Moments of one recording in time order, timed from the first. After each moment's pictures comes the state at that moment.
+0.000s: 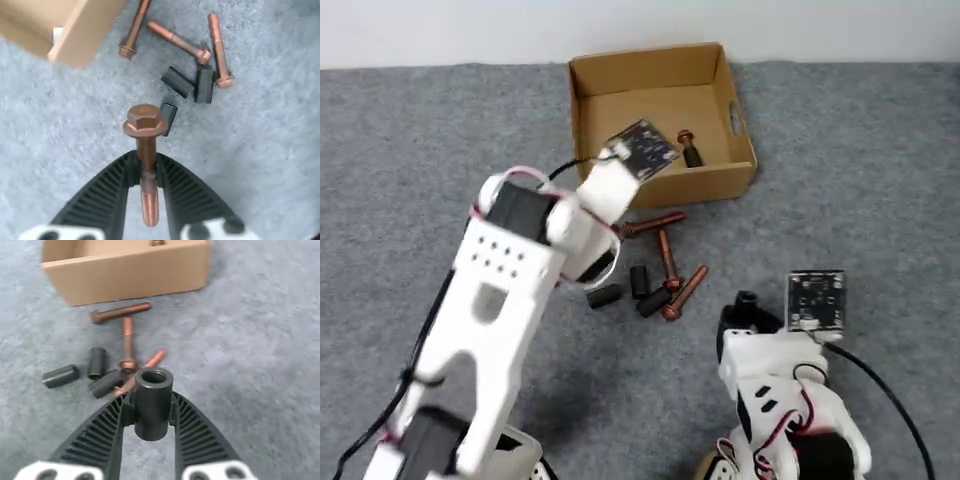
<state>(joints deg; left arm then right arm) 20.5 -16.7 4.5 96.7 -11.6 -13.2 -102.0 67.9 79.6 -9.4</state>
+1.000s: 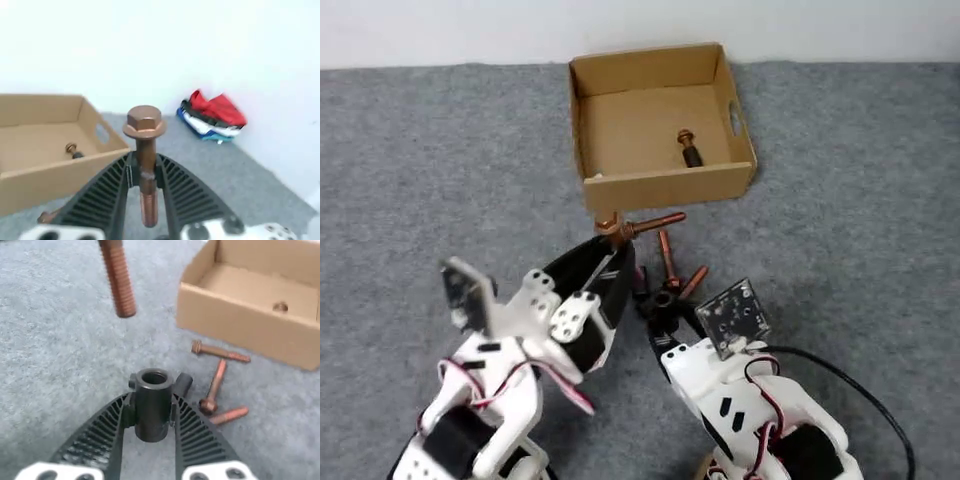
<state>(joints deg) 32.9 -90.5 69.9 36.6 30.5 -36.4 -101.1 70.7 66.5 0.0</state>
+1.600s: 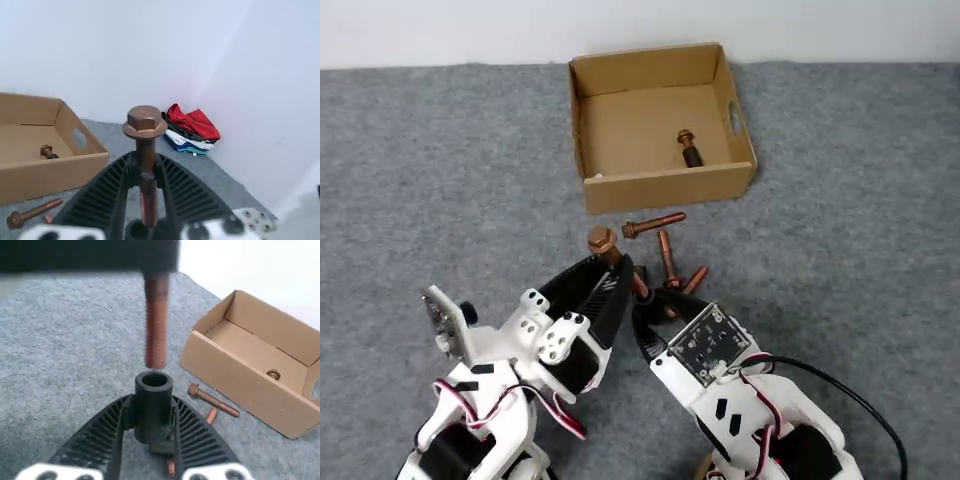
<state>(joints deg) 35.0 -101.5 75.4 38.1 36.0 -39.6 -101.1 71.0 60.2 12.1</state>
